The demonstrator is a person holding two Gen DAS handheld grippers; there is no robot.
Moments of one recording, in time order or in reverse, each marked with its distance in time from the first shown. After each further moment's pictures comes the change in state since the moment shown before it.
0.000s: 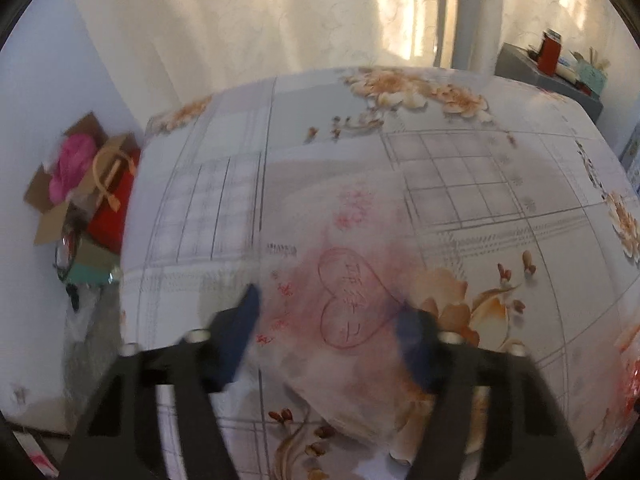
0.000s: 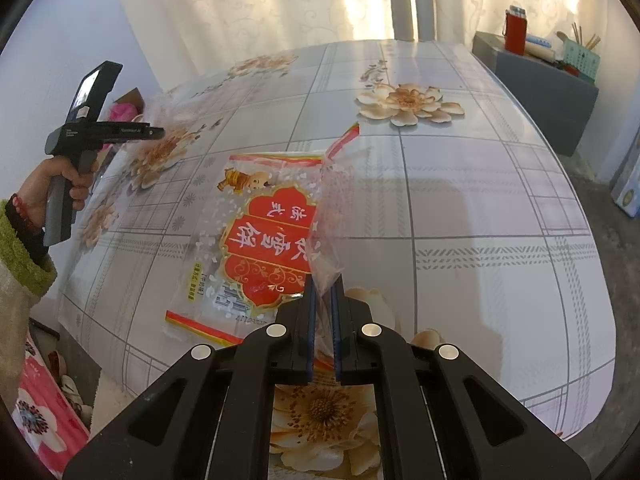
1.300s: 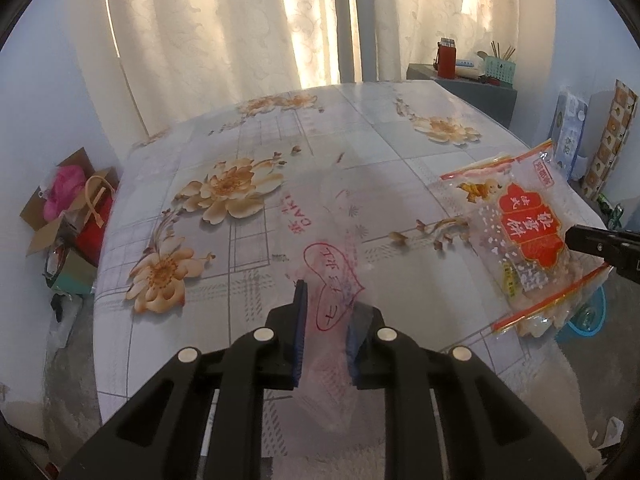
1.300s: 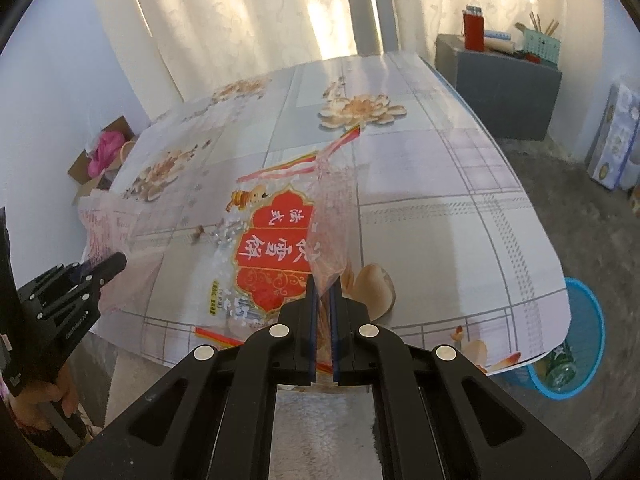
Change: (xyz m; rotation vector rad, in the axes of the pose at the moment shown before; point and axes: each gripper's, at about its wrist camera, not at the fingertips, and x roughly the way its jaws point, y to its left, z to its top) left arm -0.153 -0.120 -0.187 0.117 -0.216 -0.113; right arm -0.059 -0.018 -0.029 0.099 -0.062 -0.041
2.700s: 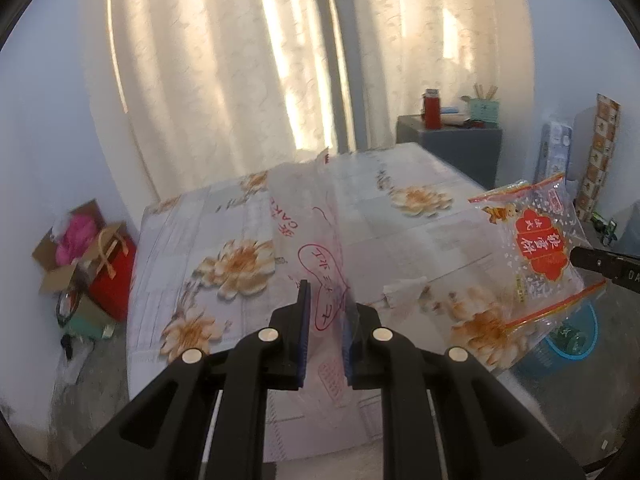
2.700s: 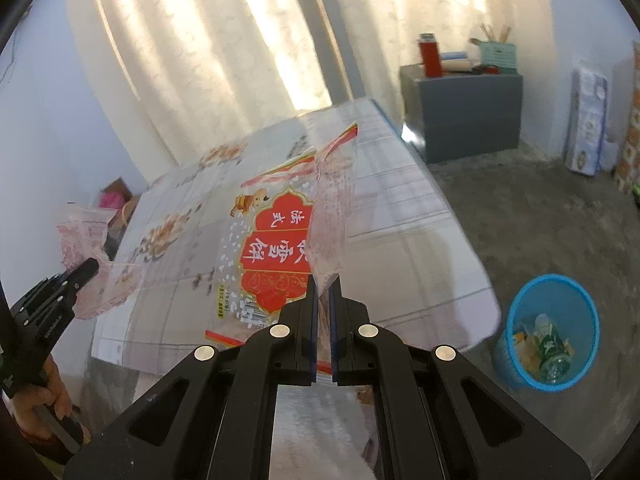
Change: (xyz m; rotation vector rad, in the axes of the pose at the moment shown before) left arm -0.078 -0.030 0.032 0.054 -0.201 0.012; right arm -0.072 -0.058 -0.015 0.144 -0.174 0.010
